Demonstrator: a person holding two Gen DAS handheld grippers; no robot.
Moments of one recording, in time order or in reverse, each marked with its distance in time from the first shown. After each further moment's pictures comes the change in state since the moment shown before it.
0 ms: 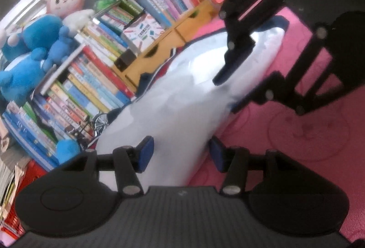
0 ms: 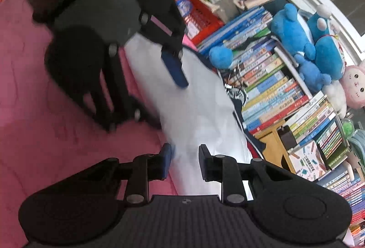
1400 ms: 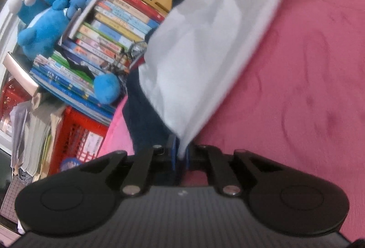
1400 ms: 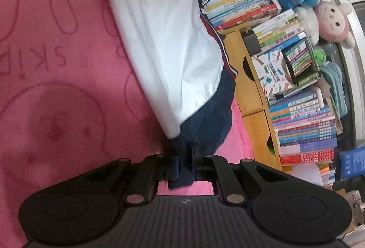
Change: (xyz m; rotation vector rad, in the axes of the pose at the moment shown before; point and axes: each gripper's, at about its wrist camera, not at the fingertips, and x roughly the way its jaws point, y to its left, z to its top) left arm -0.036 0.078 -0.088 0.135 0.325 0.141; right arm 0.023 -0.046 -0.141 -0.041 0.360 -0.178
